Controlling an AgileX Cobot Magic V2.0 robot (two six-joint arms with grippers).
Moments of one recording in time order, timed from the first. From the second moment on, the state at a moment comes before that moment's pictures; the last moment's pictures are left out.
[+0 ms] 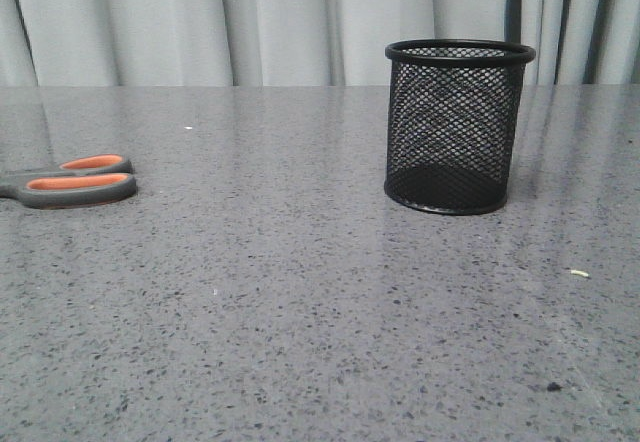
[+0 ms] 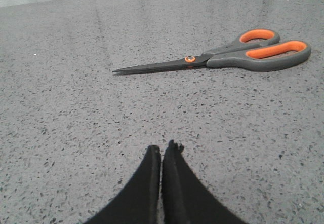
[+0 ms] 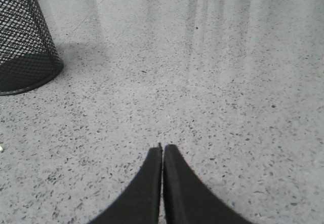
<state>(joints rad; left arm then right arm) -0.09 0.00 0.00 0.00 0.34 0.10 0.08 -0.01 0.01 -0.04 0.33 0.11</state>
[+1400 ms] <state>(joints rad) -0.09 0.08 -0.26 -0.32 0.13 -0.07 0.08 0.15 -0.31 0.20 0.34 0.11</state>
